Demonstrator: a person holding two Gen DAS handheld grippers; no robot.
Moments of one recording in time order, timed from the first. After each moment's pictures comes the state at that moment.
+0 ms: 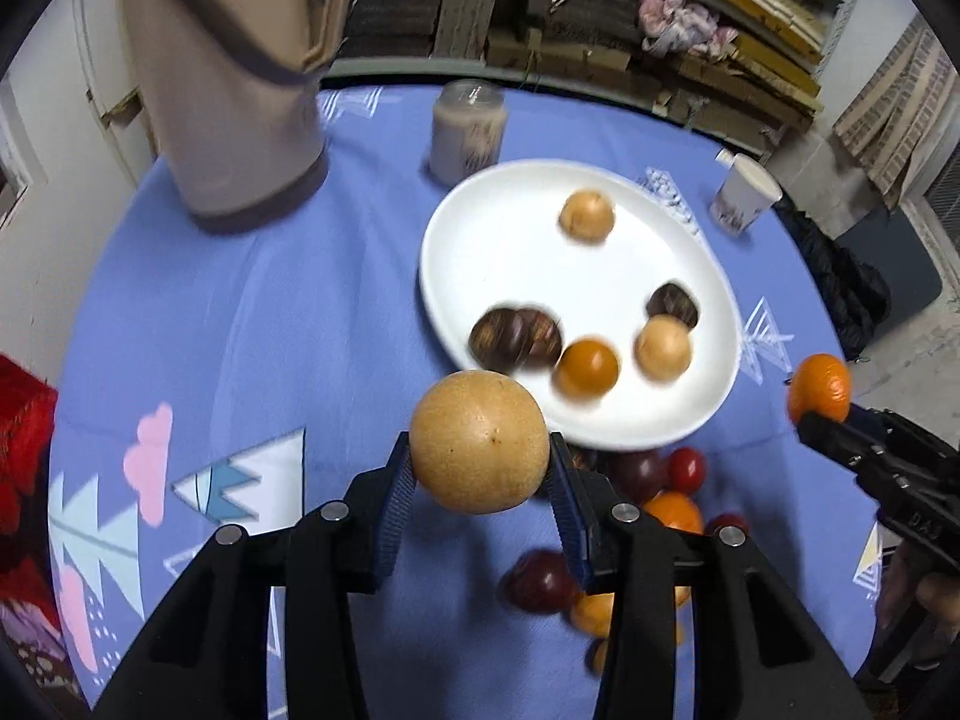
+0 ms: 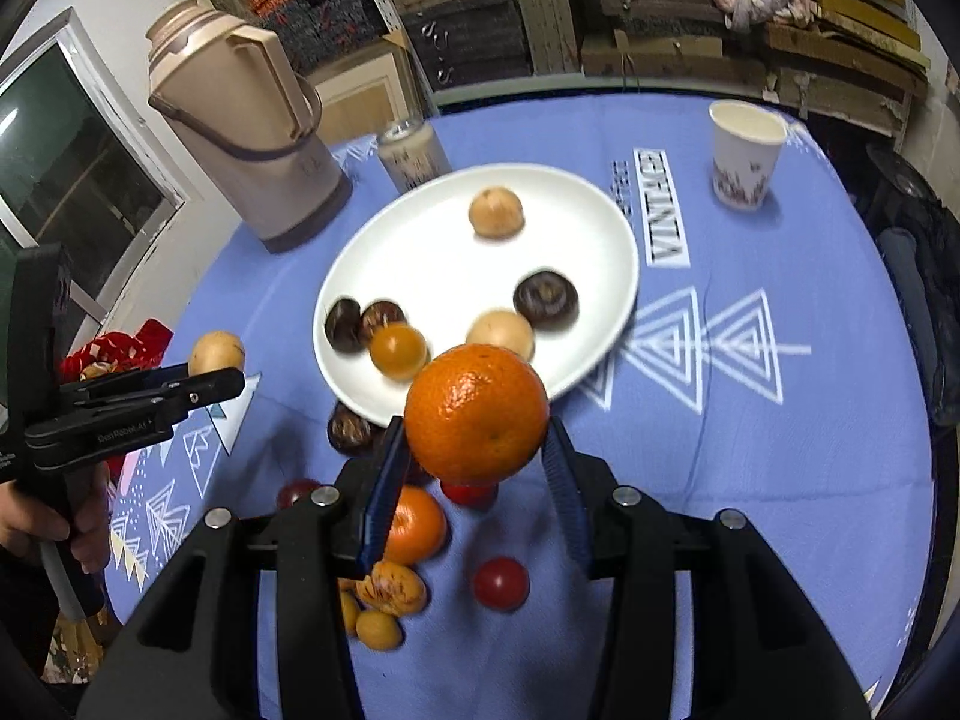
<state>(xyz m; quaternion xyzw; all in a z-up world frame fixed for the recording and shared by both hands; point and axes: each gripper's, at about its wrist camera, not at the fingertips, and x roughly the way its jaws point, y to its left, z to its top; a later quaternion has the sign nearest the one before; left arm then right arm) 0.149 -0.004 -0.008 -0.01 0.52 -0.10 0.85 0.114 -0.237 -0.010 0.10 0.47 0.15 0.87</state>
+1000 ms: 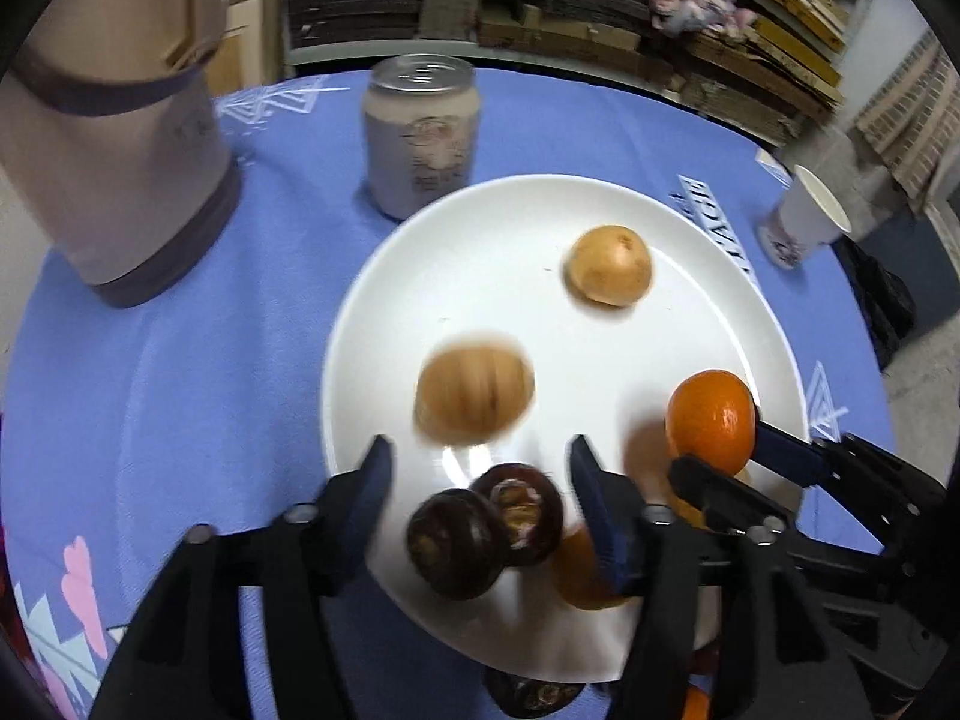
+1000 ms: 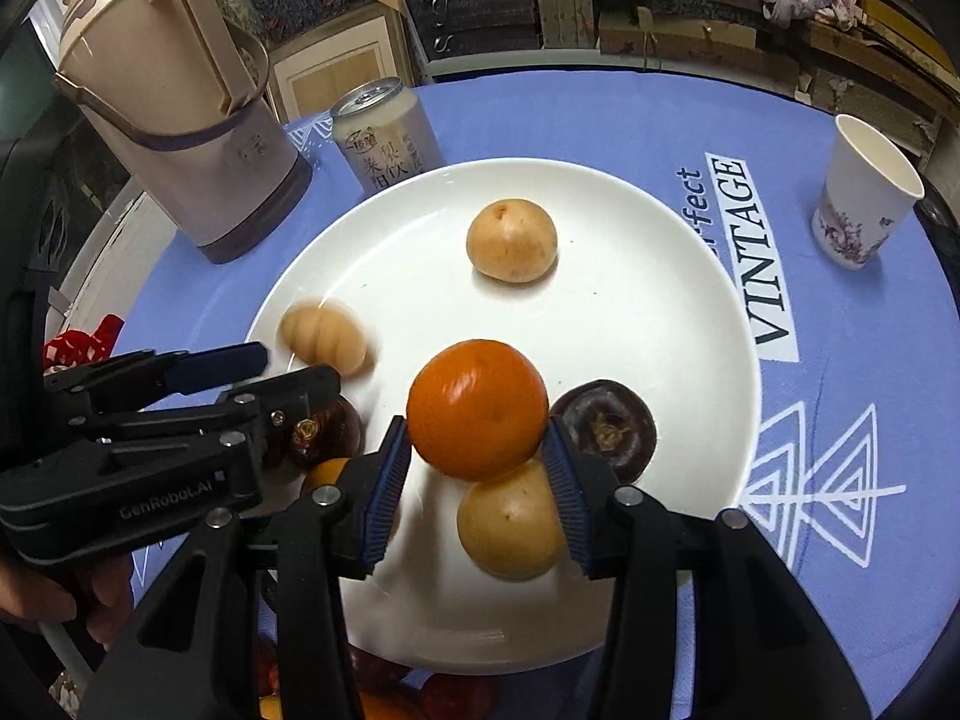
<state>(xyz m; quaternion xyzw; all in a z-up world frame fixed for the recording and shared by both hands) 0.252 -0.043 -0.065 -0.01 0.54 -0.09 0.84 0.234 -0.192 -0.071 0.08 0.50 0.15 0.85</state>
